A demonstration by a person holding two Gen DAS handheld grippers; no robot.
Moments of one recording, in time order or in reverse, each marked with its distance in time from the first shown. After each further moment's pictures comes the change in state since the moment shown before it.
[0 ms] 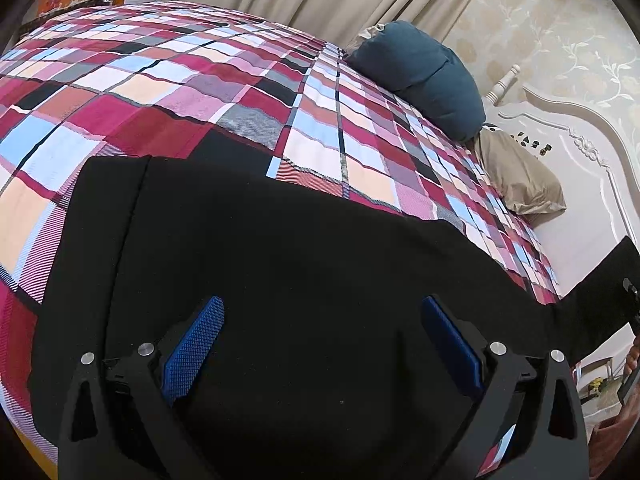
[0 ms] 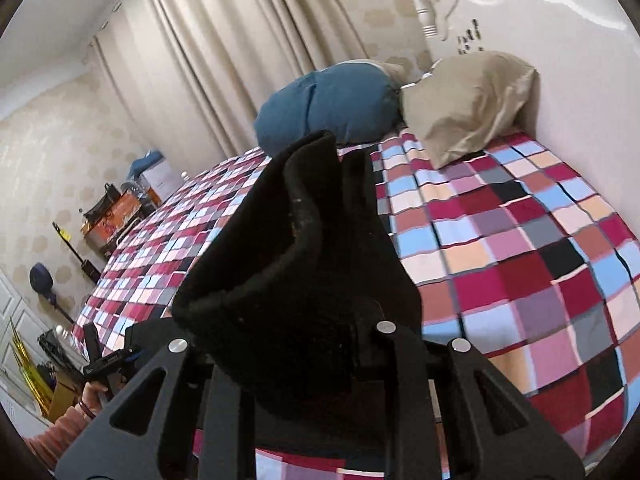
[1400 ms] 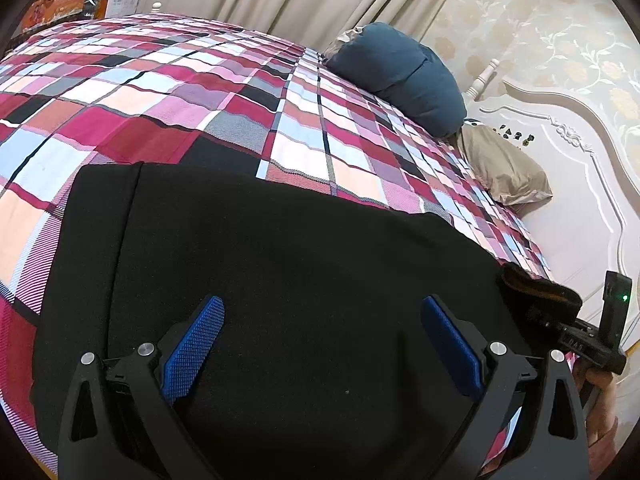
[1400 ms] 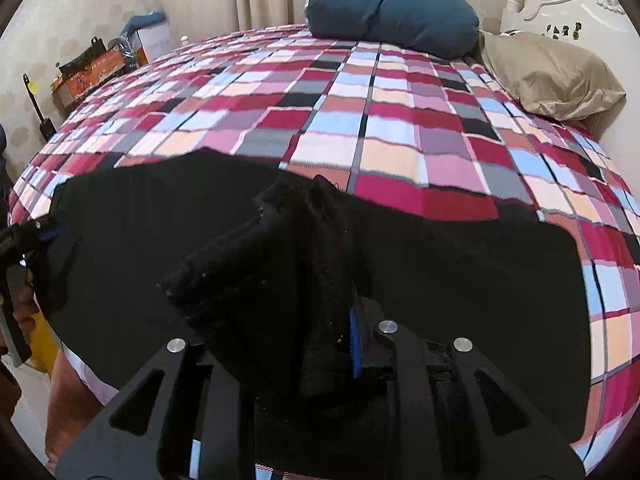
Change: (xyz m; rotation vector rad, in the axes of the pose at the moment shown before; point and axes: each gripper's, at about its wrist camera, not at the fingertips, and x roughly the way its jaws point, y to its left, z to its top) left arm -0.004 0.002 -0.006 0.063 -0.022 -0.048; right arm 0.177 0.143 -0.137 -0.319 0.310 -0.170
